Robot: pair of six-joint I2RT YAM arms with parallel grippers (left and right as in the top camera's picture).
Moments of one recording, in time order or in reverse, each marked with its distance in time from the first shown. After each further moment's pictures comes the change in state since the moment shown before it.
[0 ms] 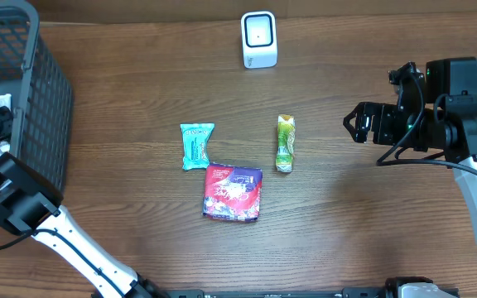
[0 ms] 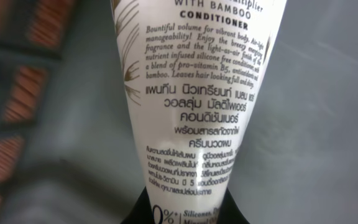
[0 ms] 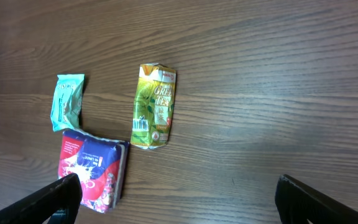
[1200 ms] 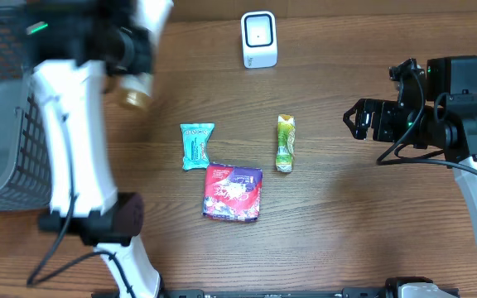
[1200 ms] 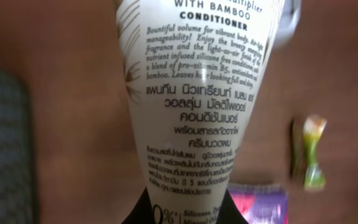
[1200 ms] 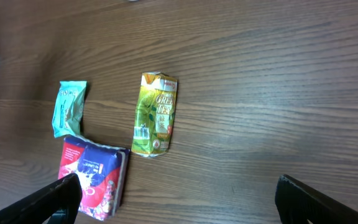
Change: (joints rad) left arm -0.789 -0.545 0.165 -0.577 0.123 -0.231; right arm 0.000 0.001 0.000 0.032 -0.001 0.000
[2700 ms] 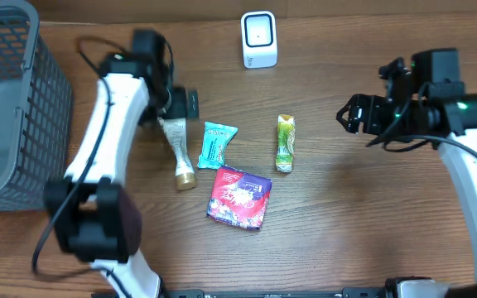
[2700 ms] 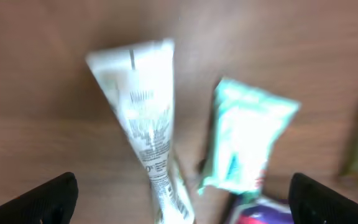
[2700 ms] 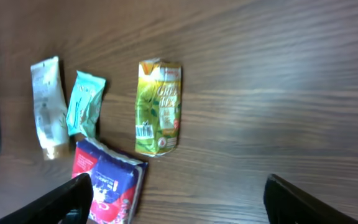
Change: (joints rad) left arm -0.033 -0.125 -0.827 0.517 0.002 -0.136; right arm 0.025 0.127 0.000 0.023 -0.034 0.074
